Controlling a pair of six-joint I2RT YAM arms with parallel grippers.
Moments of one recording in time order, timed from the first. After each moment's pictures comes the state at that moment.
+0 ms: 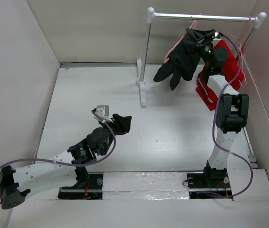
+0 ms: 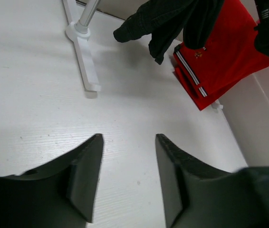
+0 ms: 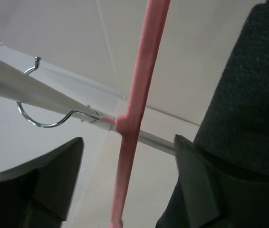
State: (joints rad) left arm -1.08 0.74 0.53 0.10 -0.70 -0.64; right arm -0.02 2.09 1.70 0.88 -0.52 1.65
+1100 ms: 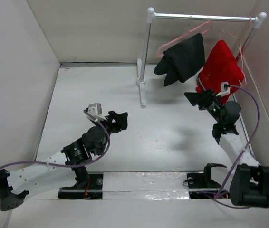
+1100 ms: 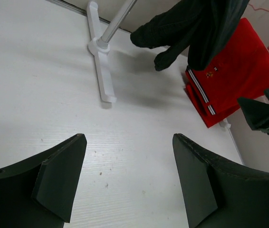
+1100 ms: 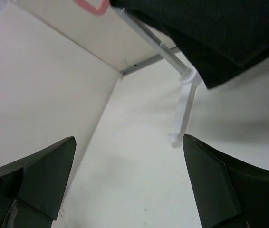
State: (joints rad) left arm -1.09 0.69 0.60 -0.03 -0.80 -0.66; right arm -0.09 1.10 0.52 0.70 -0.60 0.93
